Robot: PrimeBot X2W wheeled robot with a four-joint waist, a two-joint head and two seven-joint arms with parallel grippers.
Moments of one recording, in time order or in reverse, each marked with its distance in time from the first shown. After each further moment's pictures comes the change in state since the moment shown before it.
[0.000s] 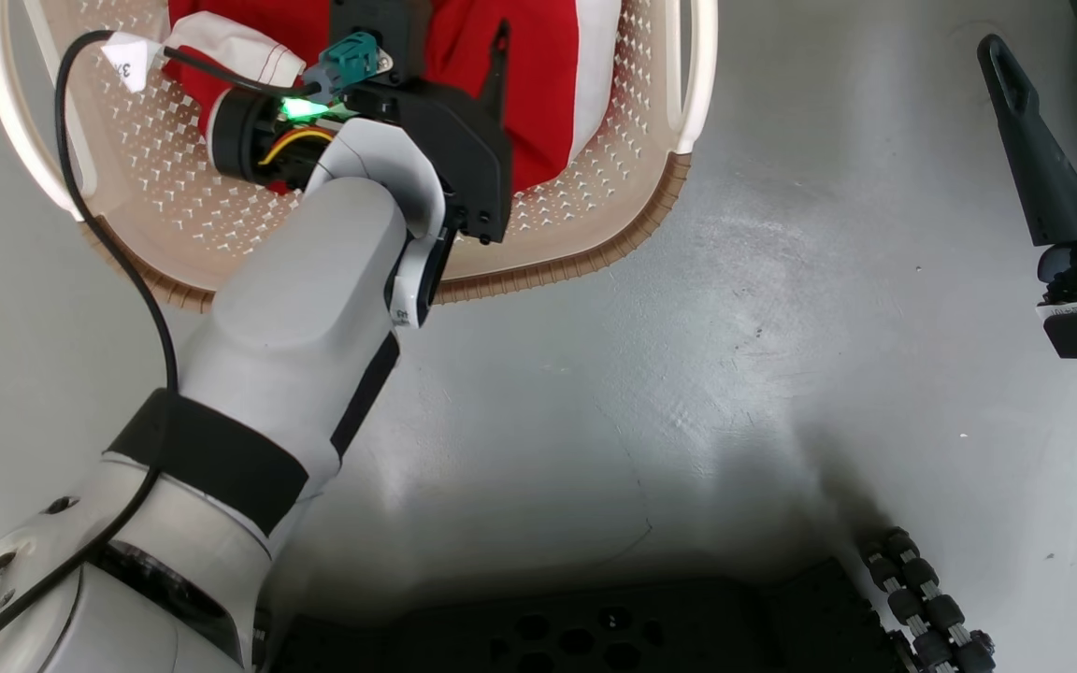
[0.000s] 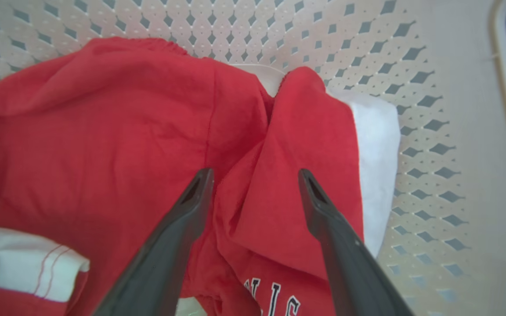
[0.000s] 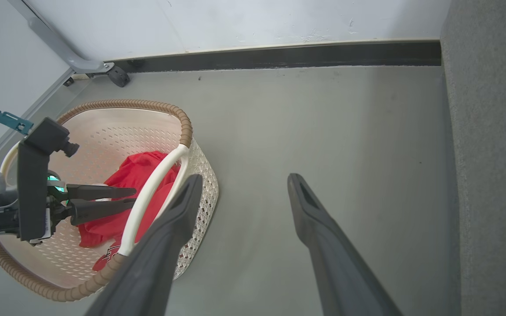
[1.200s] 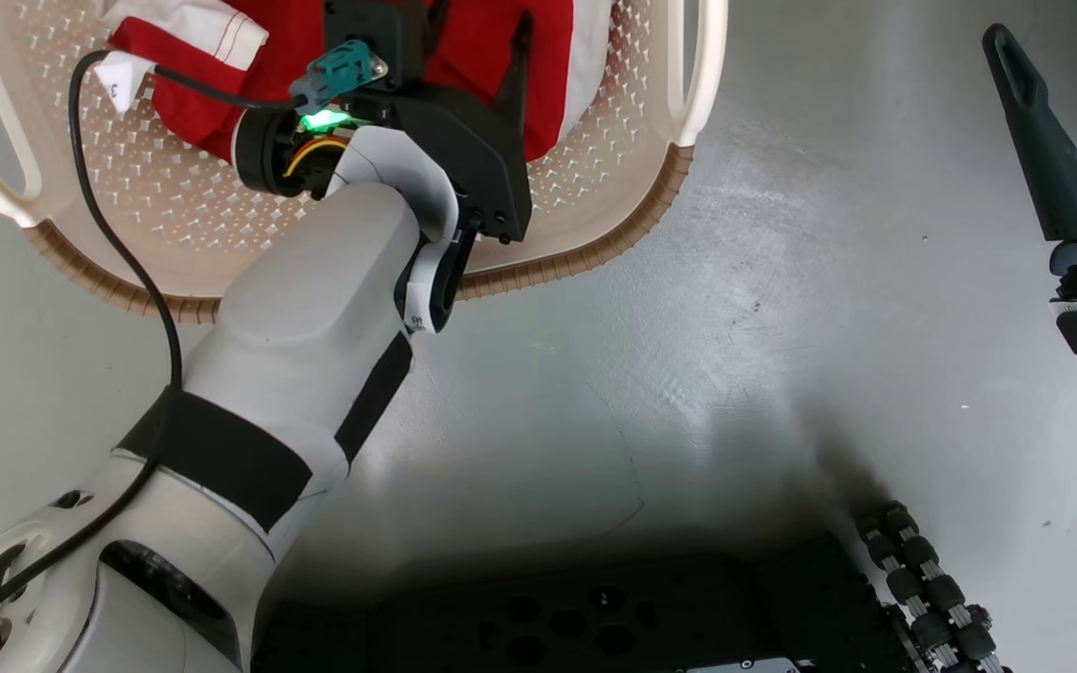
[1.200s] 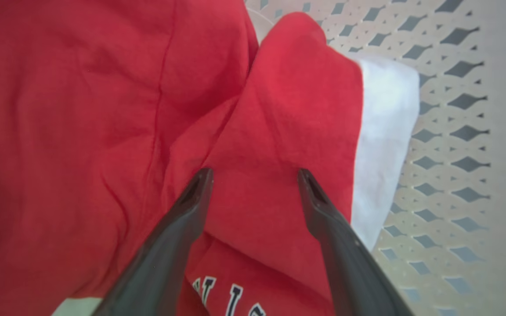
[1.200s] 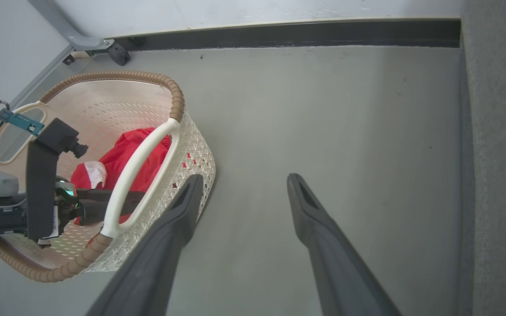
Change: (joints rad) left arm -0.010 0.002 -0.104 -0.036 -0.223 0.000 -0.083; right arm -0.016 -0.037 0.013 -0.032 -0.009 0.000 -0.001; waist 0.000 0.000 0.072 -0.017
